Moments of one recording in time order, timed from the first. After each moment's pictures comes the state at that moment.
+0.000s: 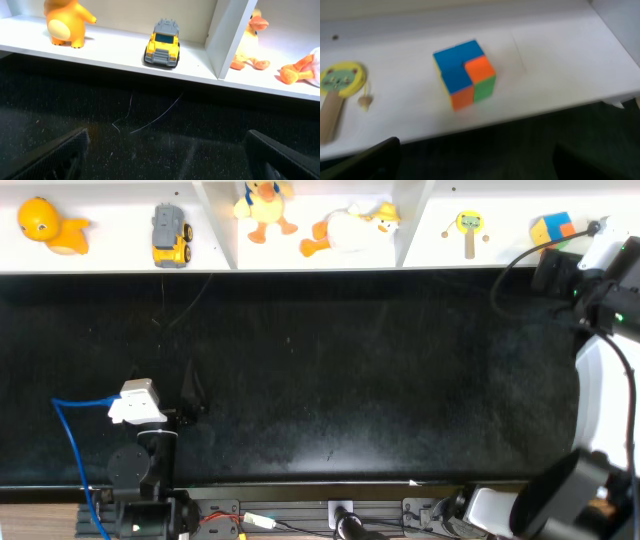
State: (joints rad) left arm 0.05 0.01 0.02 -0.09 -0.01 -0.16; right arm -0.44 1.51 1.16 -0.33 -0.14 -0.17
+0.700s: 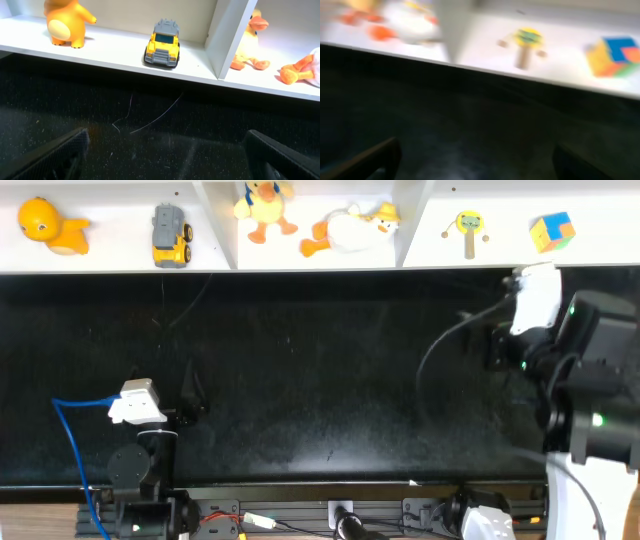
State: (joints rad) left arm 0.05 0.01 0.02 -0.09 -0.01 -0.16; right arm -0.15 0.98 1.16 -0.90 -0.39 -0.24
